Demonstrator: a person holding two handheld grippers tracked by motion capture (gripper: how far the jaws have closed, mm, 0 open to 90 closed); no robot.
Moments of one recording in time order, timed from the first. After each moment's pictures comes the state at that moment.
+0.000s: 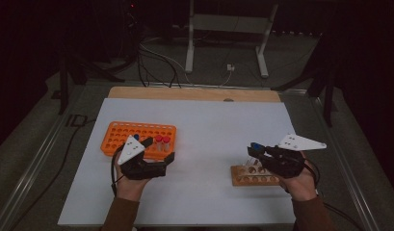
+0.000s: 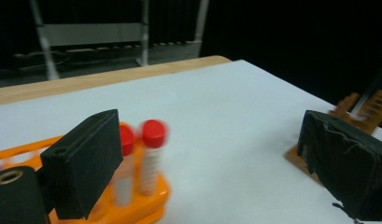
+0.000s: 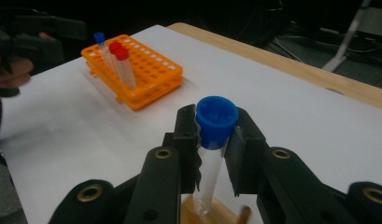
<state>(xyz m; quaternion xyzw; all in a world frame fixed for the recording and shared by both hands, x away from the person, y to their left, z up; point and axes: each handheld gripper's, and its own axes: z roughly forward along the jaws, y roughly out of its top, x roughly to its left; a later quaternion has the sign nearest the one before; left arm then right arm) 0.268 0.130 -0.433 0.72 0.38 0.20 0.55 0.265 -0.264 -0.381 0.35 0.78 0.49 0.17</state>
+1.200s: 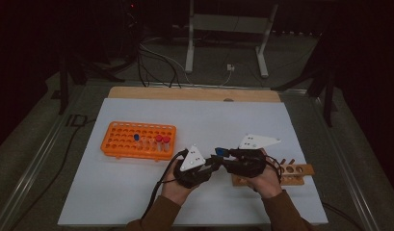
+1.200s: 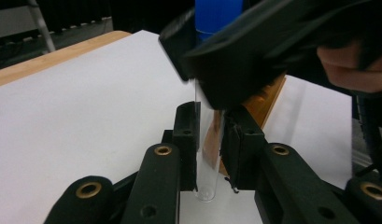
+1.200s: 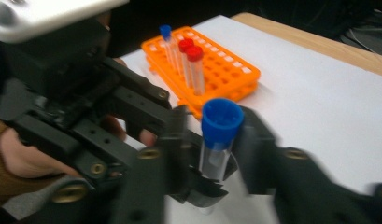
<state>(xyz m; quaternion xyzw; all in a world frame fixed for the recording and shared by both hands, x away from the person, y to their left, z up) 0.267 0.017 -0.446 0.80 0.25 0.12 0.53 0.278 -0.190 -0.399 0.28 0.81 0.51 0.09</state>
